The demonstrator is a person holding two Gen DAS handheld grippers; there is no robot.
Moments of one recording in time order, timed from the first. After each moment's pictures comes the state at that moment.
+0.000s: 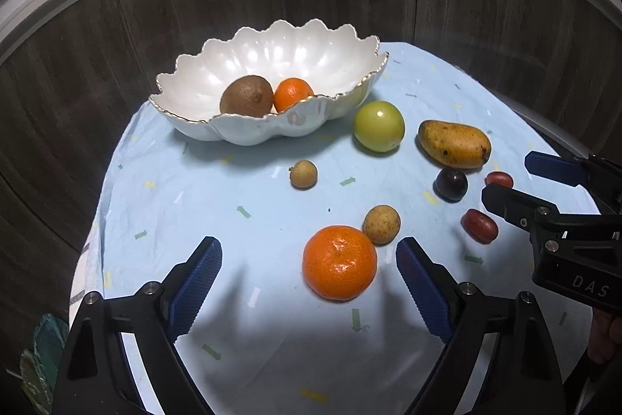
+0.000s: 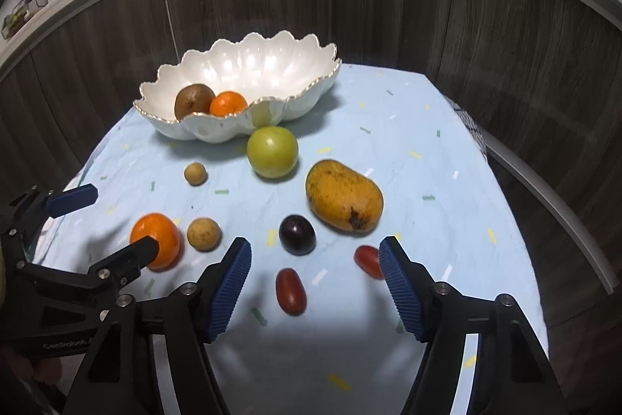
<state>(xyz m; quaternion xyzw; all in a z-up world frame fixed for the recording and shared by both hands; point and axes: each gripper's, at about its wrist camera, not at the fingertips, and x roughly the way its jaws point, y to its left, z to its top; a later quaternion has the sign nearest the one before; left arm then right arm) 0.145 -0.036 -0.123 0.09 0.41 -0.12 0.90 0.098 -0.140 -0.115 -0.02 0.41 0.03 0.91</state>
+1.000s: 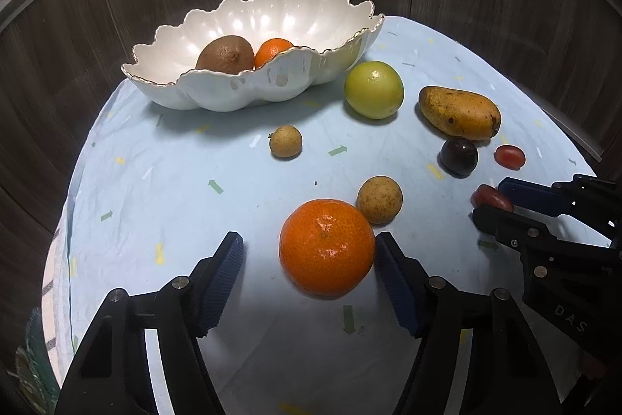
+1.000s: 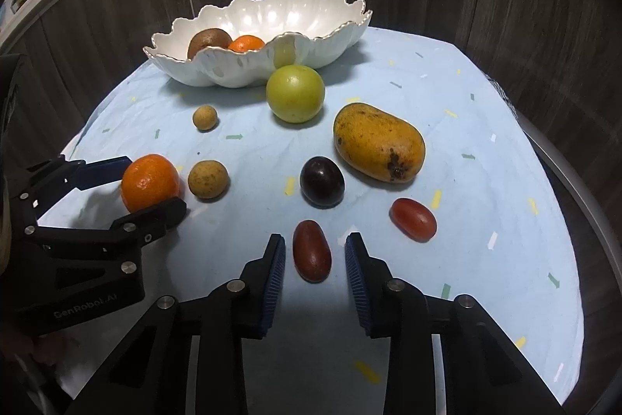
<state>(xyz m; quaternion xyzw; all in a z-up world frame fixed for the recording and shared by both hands) 0.151 -0.040 -0.153 0.09 0.44 -0.13 0.88 0.098 -0.128 -0.152 -0.04 0.44 0.07 0.89</state>
